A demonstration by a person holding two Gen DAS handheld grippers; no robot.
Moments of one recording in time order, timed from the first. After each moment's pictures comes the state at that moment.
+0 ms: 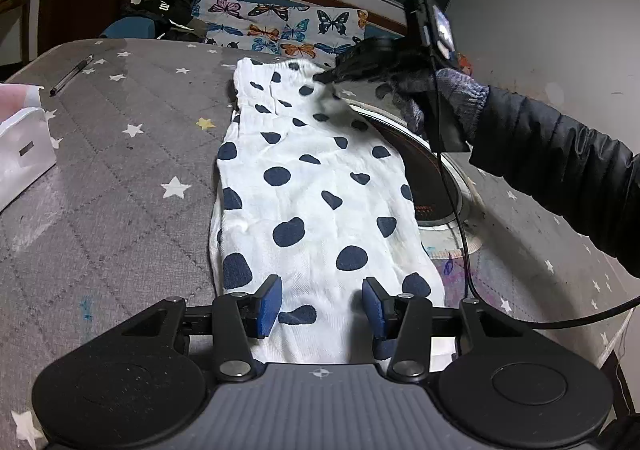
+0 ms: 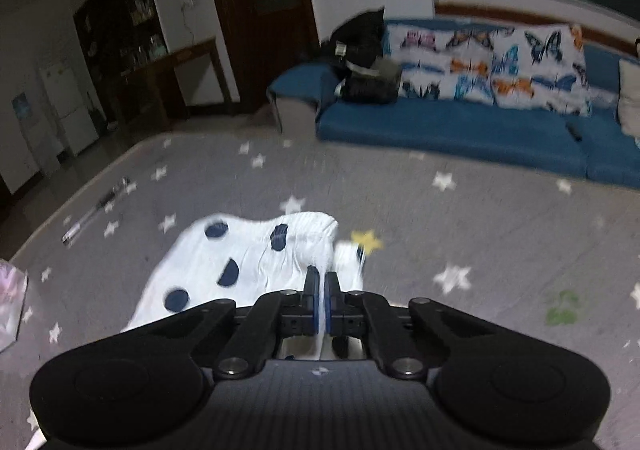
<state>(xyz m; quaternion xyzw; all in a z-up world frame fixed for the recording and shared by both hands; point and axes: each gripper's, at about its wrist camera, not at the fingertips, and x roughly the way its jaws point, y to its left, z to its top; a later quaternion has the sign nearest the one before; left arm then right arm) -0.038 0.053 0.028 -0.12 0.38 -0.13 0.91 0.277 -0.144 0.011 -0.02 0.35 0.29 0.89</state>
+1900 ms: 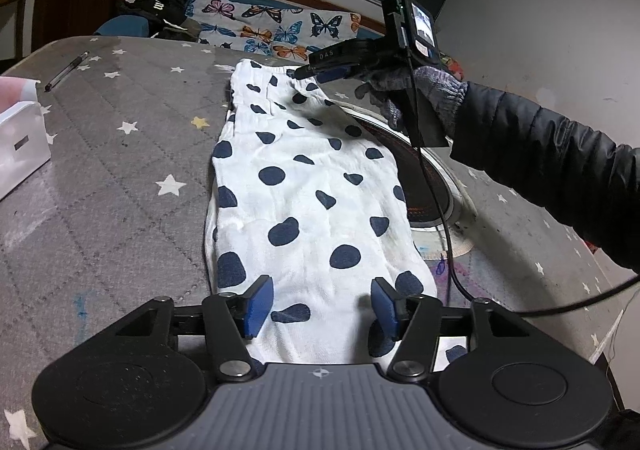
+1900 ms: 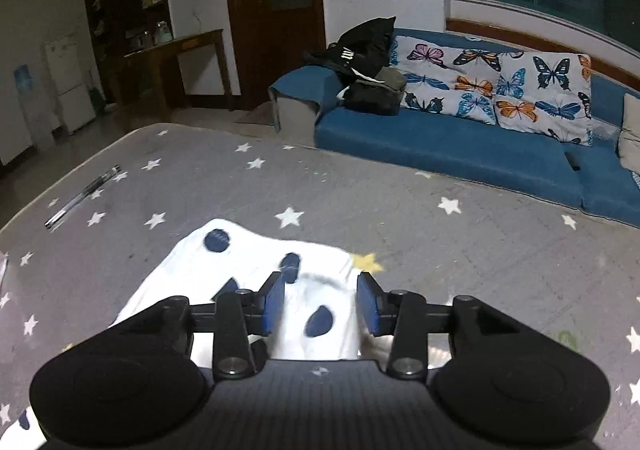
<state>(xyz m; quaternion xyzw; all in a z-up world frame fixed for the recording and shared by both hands) -0.041 0.056 0.027 -0.13 0.37 -0.14 0.91 0.288 -0.121 0.008 -0.07 0.34 0.29 0.89</state>
